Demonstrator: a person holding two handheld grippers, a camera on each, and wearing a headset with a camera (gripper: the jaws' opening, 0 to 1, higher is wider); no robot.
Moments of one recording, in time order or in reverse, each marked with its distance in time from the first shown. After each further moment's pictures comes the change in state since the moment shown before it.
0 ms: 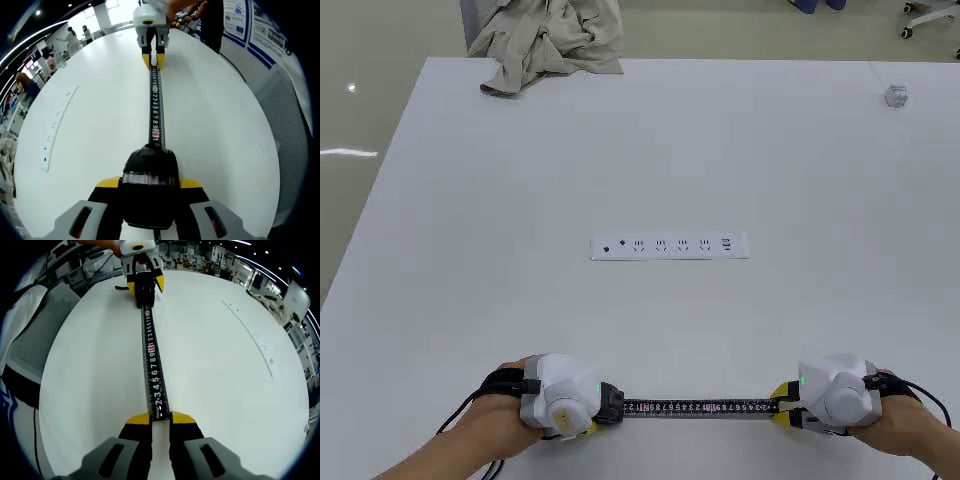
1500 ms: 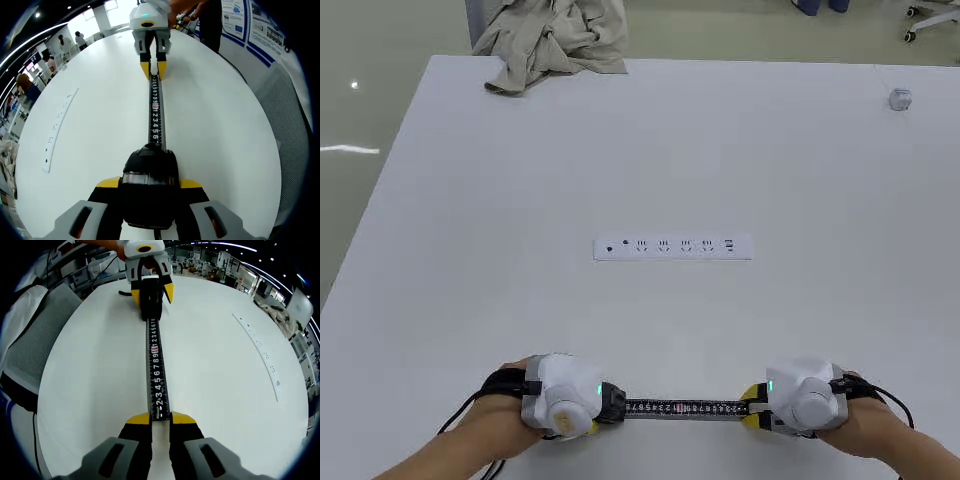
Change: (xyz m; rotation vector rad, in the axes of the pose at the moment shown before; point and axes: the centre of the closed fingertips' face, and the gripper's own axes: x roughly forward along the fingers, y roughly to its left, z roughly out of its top) left arm -0.001 -0.001 0.001 0.015 -0.012 0.011; right arm 0.020 0.009 0.041 -0.049 -0.039 0.010
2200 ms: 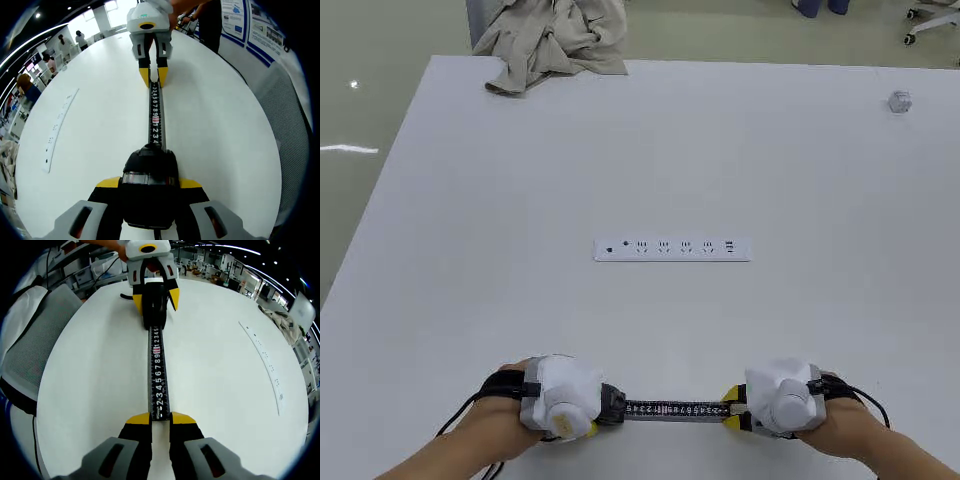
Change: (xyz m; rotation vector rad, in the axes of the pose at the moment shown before) left arm 0.000 0.000 0.000 0.001 -0.007 0.002; right arm 0.016 0.002 0.025 -0.028 -0.016 0.013
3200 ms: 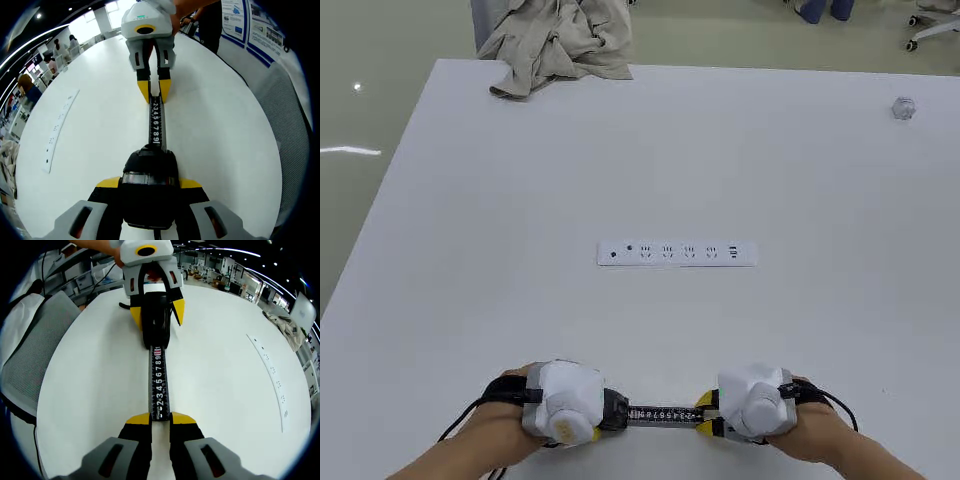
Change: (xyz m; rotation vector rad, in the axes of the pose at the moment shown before) left arm -0.001 0.000 0.001 -0.002 -0.014 0.005; right arm 0.025 0.002 0.039 0.001 -0.045 0.021
